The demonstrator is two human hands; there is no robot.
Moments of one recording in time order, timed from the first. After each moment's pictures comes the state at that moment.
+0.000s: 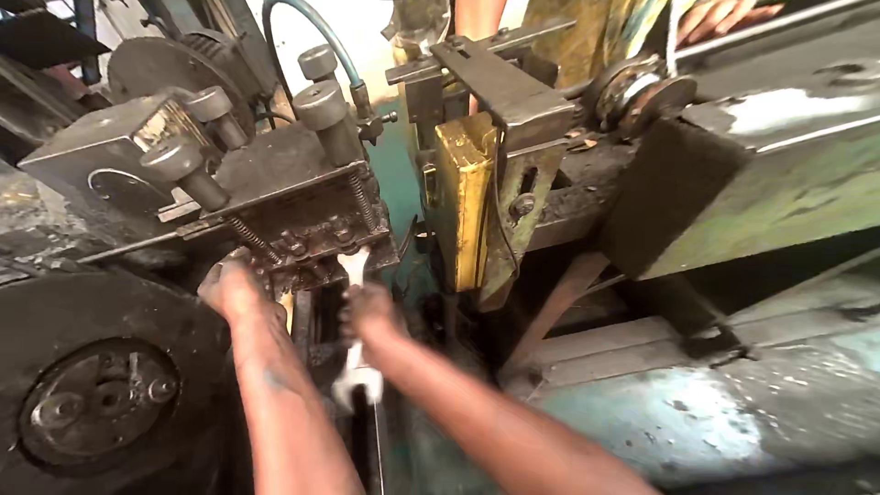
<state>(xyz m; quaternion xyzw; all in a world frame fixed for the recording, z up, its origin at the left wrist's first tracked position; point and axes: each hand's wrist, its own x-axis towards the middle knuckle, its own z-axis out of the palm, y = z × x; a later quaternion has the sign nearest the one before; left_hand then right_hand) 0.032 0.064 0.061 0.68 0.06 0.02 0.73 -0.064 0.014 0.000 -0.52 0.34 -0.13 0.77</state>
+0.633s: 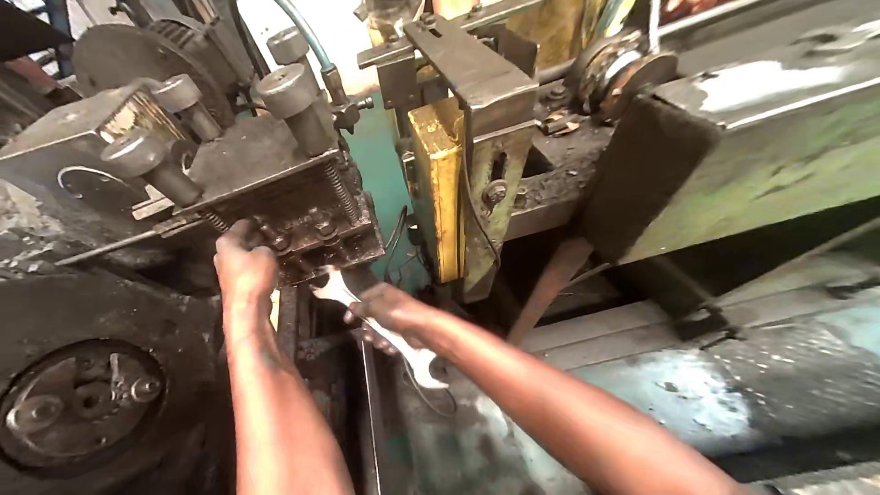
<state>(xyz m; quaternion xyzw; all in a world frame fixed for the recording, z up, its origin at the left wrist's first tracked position) 0.052 0.060 0.052 0.86 -0.24 -0.01 0.45 -0.106 -0.033 -0.004 -0.61 0.24 0.08 0.75</state>
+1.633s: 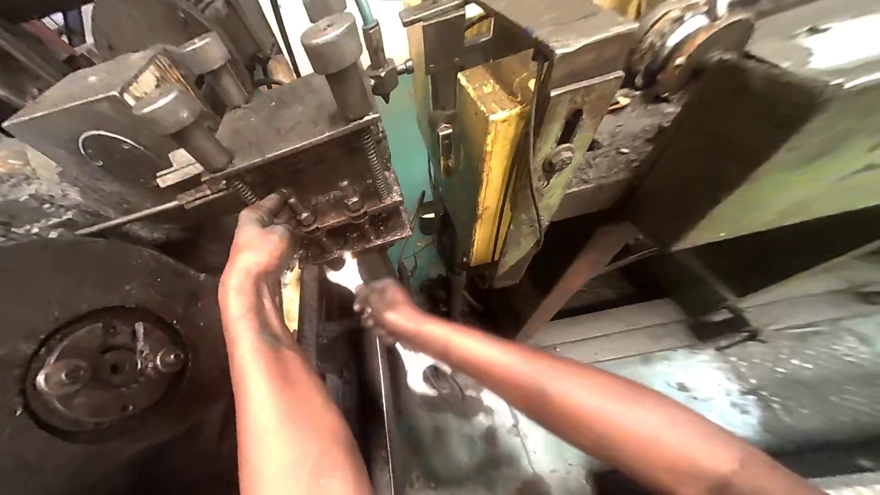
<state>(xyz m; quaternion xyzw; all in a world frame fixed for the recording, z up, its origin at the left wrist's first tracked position) 0.064 0.079 0.061 0.81 -0.32 -0.13 0.48 -0.081 0.007 -0.024 -0.60 0.26 0.00 0.75</state>
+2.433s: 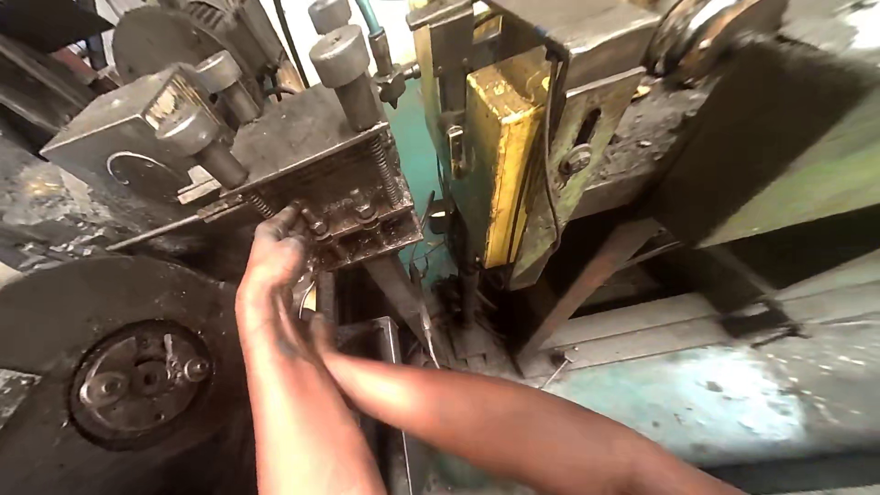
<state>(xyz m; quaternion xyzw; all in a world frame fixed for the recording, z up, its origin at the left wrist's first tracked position) 0.055 0.081 0.069 0.81 -0.30 -0.15 0.48 0.010 0.107 -0.007 -0.61 0.25 -0.01 0.76</state>
